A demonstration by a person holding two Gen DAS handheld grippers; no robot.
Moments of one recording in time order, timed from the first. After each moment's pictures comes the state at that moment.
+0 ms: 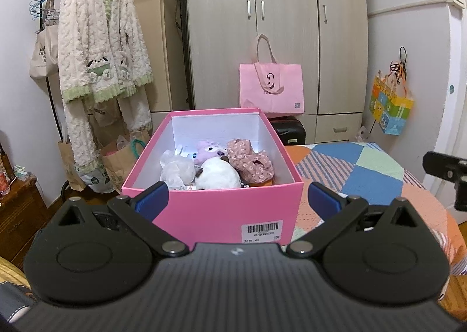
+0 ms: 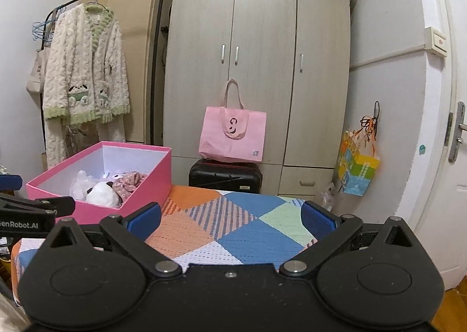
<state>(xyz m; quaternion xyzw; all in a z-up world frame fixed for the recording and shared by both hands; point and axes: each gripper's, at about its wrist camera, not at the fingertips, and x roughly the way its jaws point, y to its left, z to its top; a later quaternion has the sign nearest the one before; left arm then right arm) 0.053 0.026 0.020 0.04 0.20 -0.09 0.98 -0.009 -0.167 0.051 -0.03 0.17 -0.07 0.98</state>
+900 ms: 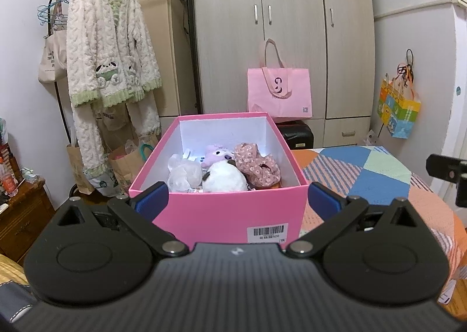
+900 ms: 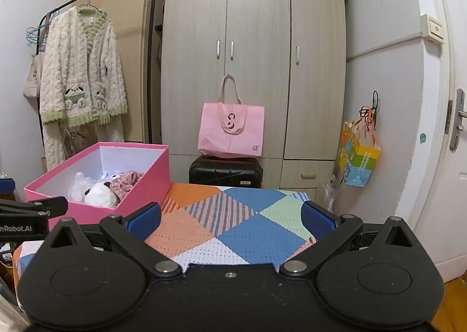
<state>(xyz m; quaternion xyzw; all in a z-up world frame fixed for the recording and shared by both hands) 0.049 0.024 0.020 0.04 0.18 -0.07 0.98 -0.004 -0.173 0.046 -0.01 0.18 -0.08 0.98</state>
